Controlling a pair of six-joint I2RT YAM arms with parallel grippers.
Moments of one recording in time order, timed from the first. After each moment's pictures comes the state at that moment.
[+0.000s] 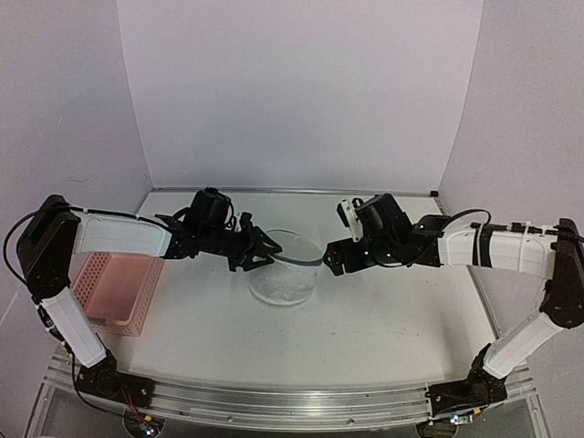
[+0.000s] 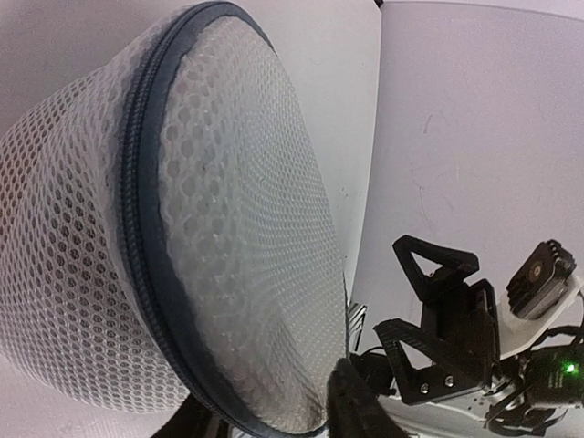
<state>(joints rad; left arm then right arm) -0.72 1.68 1.03 0.08 0.51 -1.18 0.83 1.51 1.02 -0.31 0.14 0.35</state>
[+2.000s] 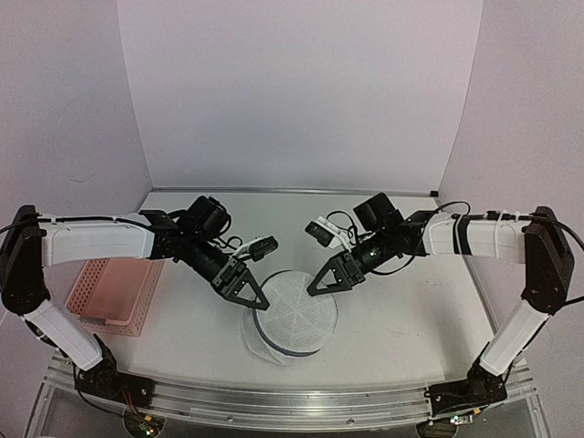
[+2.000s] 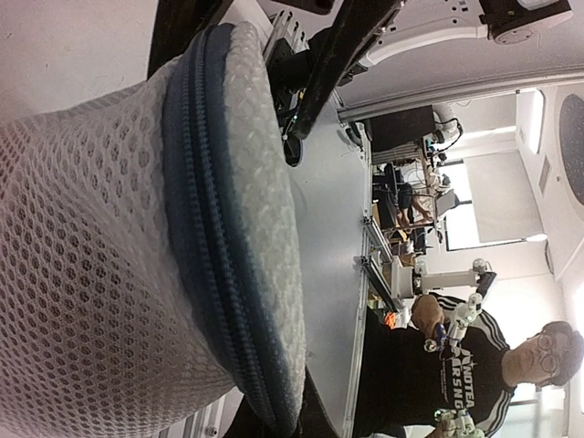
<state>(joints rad) -0.80 1.53 1.04 -0.43 1.11 -0.29 0.71 1.65 1.07 -0.31 -1.06 0.08</state>
